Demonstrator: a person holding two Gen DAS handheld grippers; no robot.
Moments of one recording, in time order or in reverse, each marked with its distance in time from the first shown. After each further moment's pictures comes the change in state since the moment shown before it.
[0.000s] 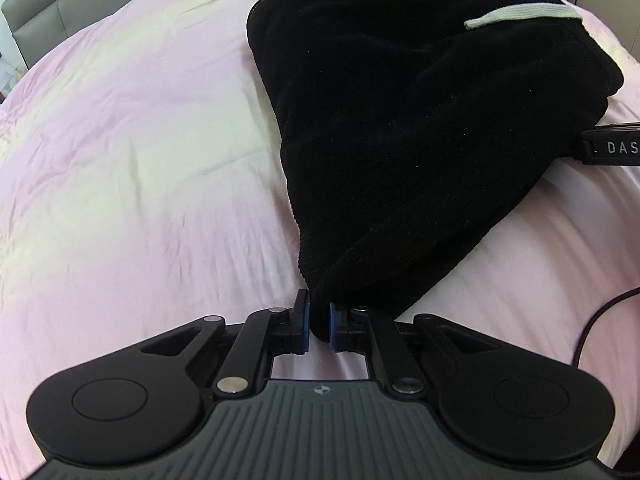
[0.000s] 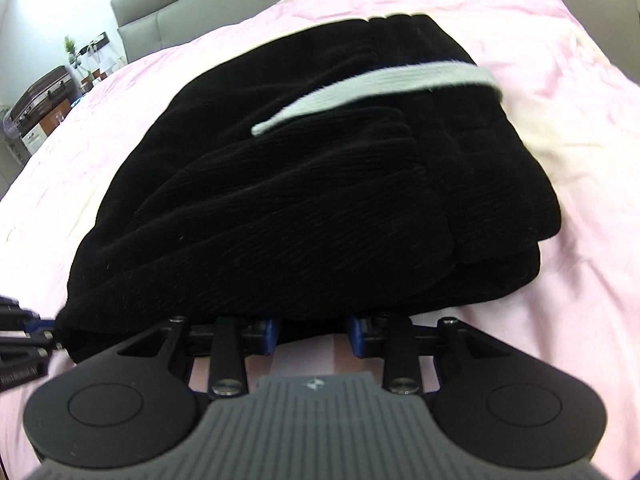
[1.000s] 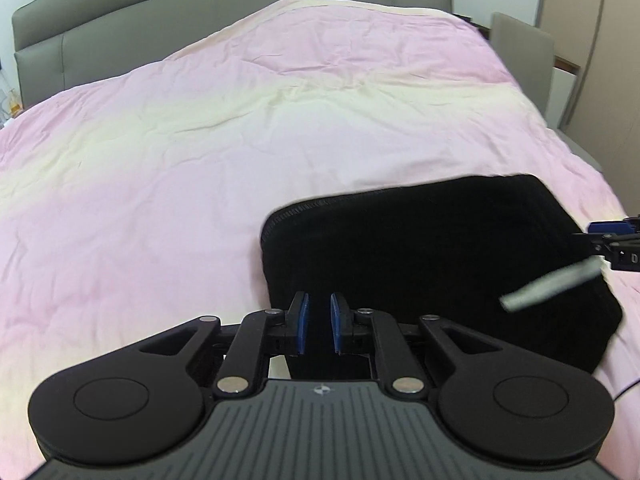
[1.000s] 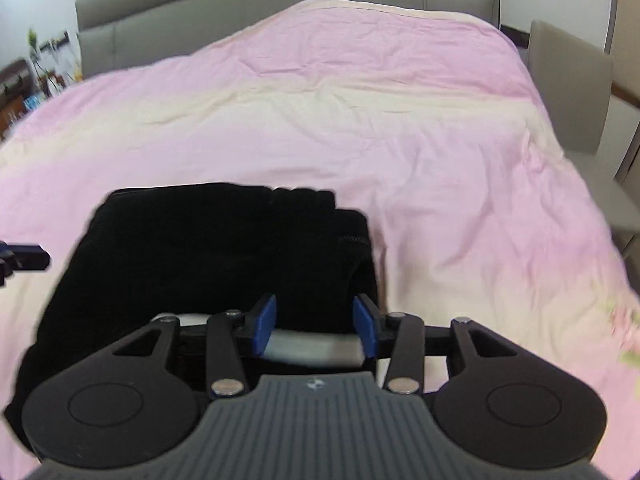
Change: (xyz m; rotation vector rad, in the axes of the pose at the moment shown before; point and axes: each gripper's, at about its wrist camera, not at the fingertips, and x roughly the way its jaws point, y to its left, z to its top) left arm 0.002 0.050 0.162 -0.128 -0.241 -0.101; right arm -0.017 -0.030 0.151 -0.129 -0.033 -0.235
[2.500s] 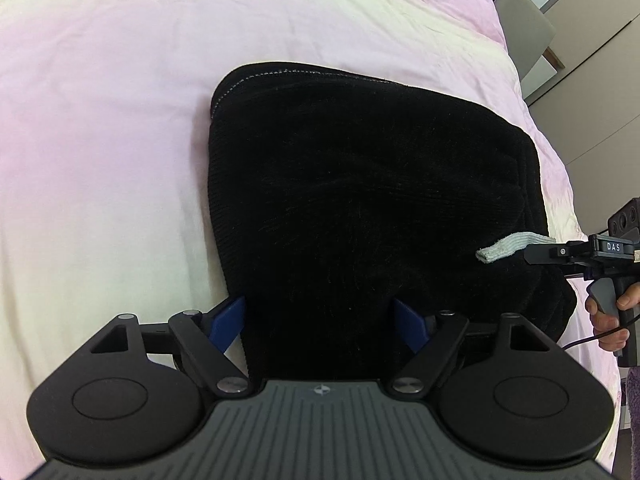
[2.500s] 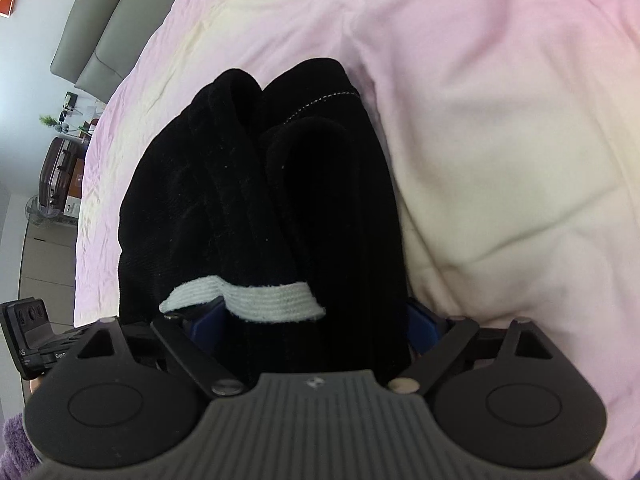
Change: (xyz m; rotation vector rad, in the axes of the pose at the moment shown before) left arm 0.071 0.035 -0.027 -0.212 0.323 -0.343; right arm 0.101 -0.093 -0.037 0.502 0.413 0.523
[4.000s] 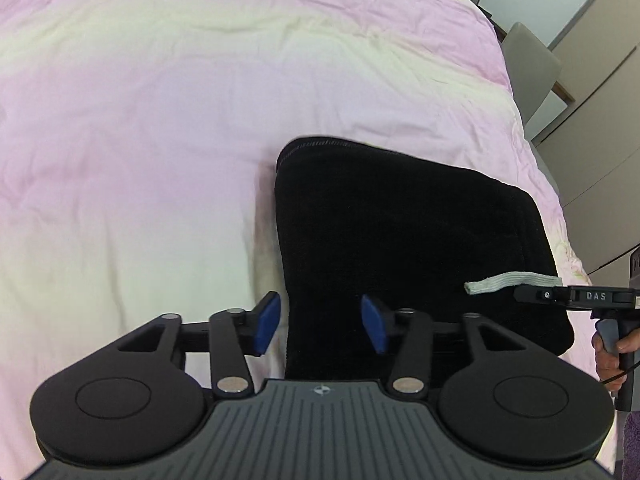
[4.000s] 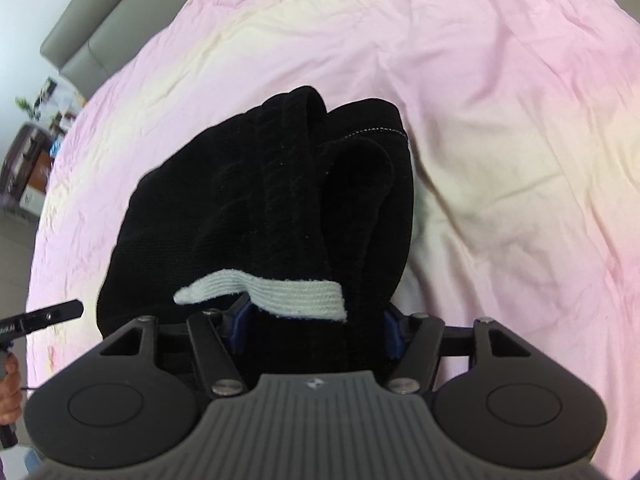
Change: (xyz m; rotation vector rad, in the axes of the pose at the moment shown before) left arm -0.087 -0.008 -0.018 -0.075 -0.117 0.068; right arm -0.041 0.089 -0.043 -0.122 -0.100 -0.206
